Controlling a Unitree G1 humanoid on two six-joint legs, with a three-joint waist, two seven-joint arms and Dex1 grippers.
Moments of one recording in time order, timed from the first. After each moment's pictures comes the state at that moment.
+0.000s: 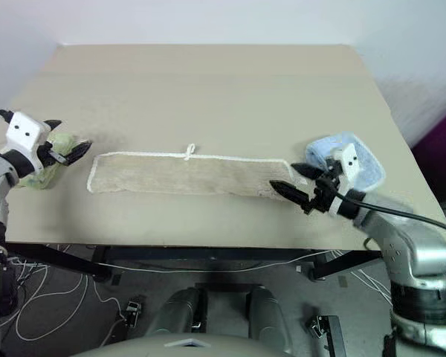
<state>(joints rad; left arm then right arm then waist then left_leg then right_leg) -0.59 0.83 0.20 0.72 -0.16 -0.20 -0.87 -0.12 -0.56 -0.33 -0.38 0.84 0.91 0.68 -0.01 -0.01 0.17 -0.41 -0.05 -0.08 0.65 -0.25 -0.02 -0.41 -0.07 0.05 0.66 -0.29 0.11</state>
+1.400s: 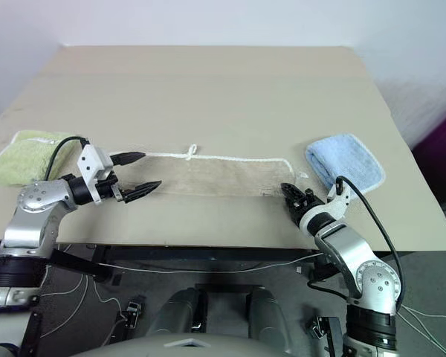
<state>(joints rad) -0.32 0.62 0.09 0.10 -0.32 0.08 -1.01 -0.04 -0.26 -0.33 -0.23 1.72 0.67 -0.50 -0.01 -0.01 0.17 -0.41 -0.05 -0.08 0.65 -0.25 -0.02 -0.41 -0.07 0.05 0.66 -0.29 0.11</state>
